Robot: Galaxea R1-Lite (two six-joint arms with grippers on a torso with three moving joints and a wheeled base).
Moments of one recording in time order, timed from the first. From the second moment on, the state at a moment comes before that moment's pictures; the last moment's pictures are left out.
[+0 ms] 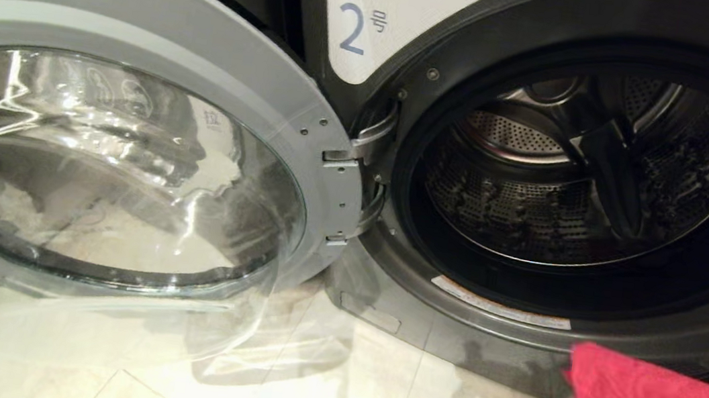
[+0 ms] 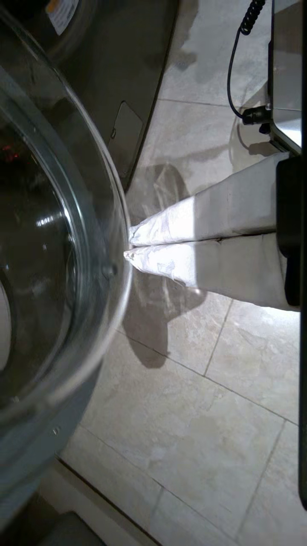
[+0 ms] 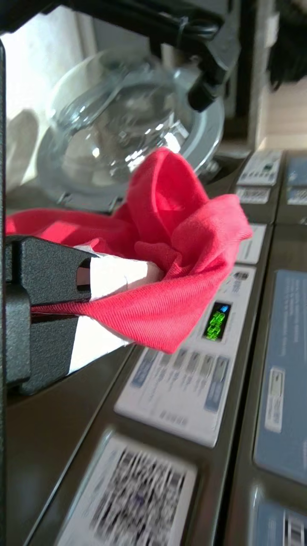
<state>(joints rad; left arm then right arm) 0.00 0.00 0.00 0.00 0.00 0.00 0.76 0.33 -1.11 0.13 0.07 -0.41</state>
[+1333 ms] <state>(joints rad) 0.01 0.00 0.00 0.00 0.00 0.00 0.75 0.44 -1.04 0.13 -0.45 -0.35</state>
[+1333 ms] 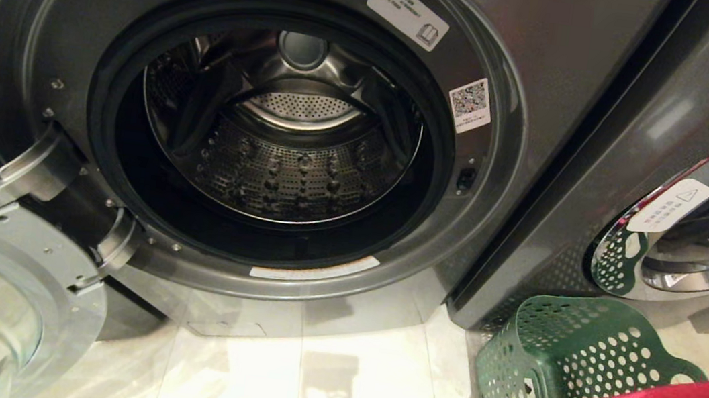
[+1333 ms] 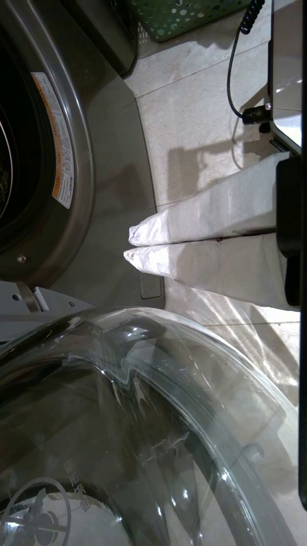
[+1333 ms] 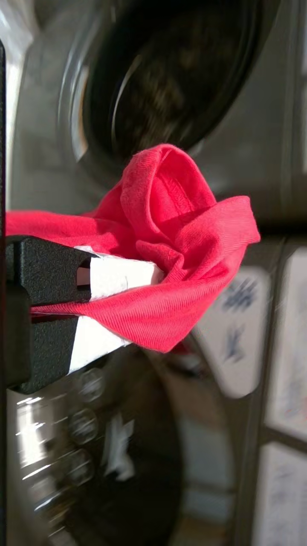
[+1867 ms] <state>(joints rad) 0.01 0.00 0.00 0.00 0.00 0.00 0.72 0.67 -1.14 0.13 -0.78 -0.31</state>
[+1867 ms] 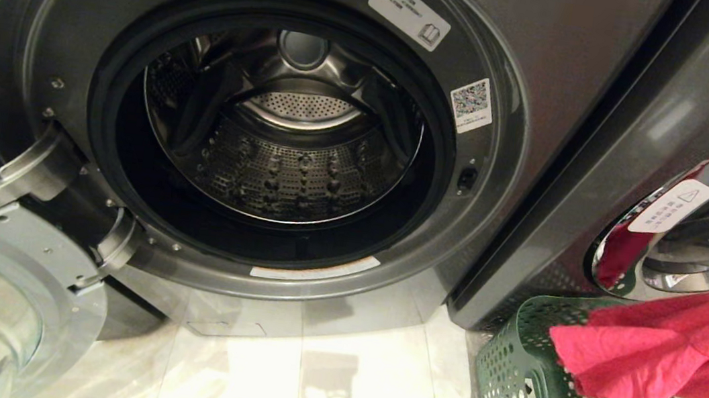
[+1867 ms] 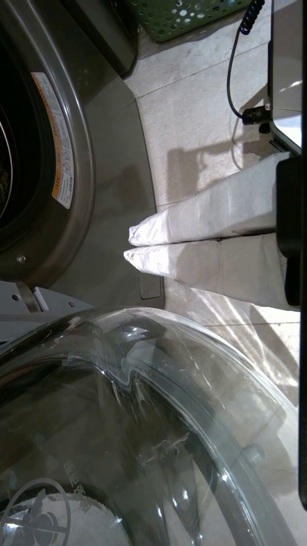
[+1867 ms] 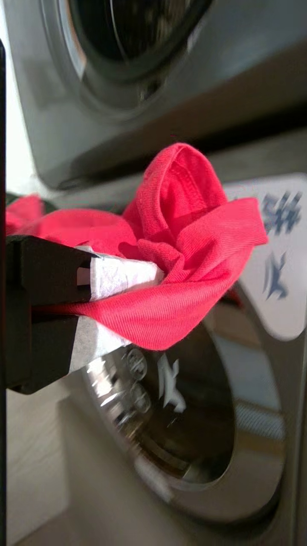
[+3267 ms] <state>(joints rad) 0.01 0.00 0.00 0.00 0.00 0.00 0.52 0.77 -0.61 0.73 -0.84 0.68</state>
